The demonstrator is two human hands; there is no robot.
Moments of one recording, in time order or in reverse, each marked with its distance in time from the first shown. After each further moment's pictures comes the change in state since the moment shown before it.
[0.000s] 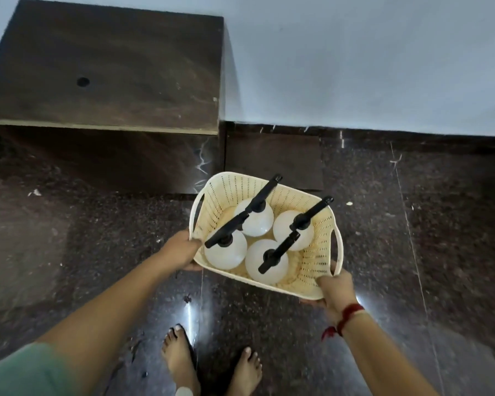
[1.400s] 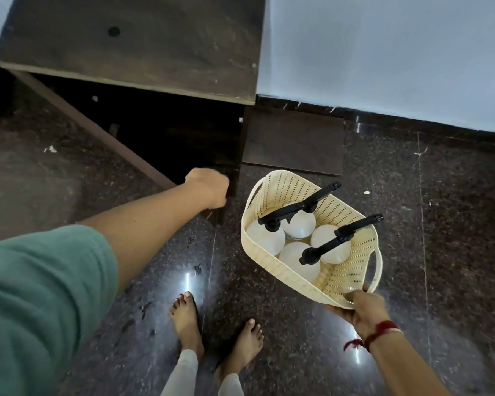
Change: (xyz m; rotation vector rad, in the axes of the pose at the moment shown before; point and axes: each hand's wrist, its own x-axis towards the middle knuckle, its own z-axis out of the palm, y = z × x) left_hand -0.004 0.079 -0.017 1.576 0.150 0.294; right_hand -0.014 0.034 -0.030 0.067 0.108 0.198
